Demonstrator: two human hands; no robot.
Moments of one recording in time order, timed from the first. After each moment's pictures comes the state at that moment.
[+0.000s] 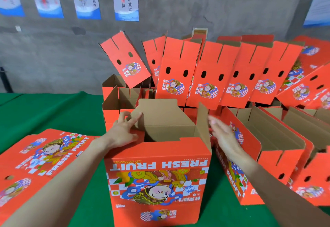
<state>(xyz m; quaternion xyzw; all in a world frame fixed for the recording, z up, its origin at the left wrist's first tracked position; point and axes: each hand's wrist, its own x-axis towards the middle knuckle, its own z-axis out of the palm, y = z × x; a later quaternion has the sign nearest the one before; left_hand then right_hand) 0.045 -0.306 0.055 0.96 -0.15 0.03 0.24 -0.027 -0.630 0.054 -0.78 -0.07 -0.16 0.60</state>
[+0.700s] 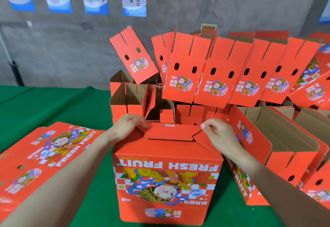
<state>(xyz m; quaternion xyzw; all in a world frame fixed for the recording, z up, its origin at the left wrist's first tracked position) 0.027 -0.309 0.070 0.86 -0.17 0.02 0.49 -0.023 -0.606 0.055 -0.89 -0.11 -0.24 0.37</state>
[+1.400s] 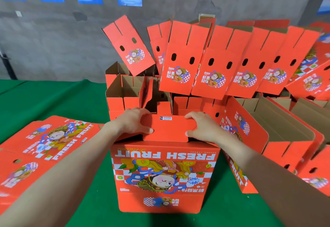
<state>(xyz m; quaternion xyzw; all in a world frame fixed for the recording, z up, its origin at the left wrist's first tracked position) 0.049 -0.323 0.061 0.97 -0.16 0.00 0.16 0.009 -0.585 0.055 -0.98 -0.07 -0.02 0.20</state>
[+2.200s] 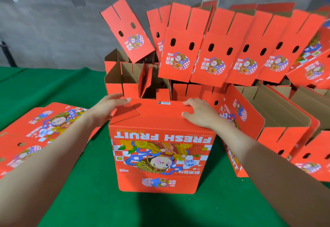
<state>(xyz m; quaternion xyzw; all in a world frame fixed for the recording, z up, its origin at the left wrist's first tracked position) 0.029 -0.275 0.050 0.79 0.02 -0.05 0.62 0.006 -0.585 0.049 -0.98 -0.07 -0.04 0.16</state>
